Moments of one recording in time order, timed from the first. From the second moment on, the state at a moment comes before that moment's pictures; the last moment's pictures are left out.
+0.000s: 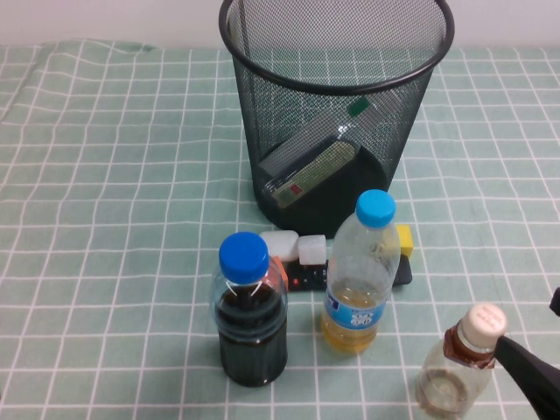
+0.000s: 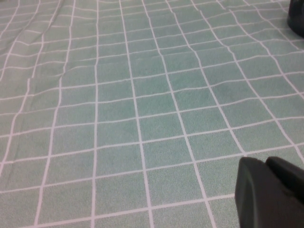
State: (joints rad) right arm 0.70 0.47 -0.17 0.26 -0.11 -0.22; left arm -0.15 -0.01 0.03 0.01 0.35 0.03
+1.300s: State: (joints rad) right arm 0.70 0.92 -0.13 0.31 -0.42 -0.15; left arm -0.15 -0.01 0.03 0.01 0.35 0.03
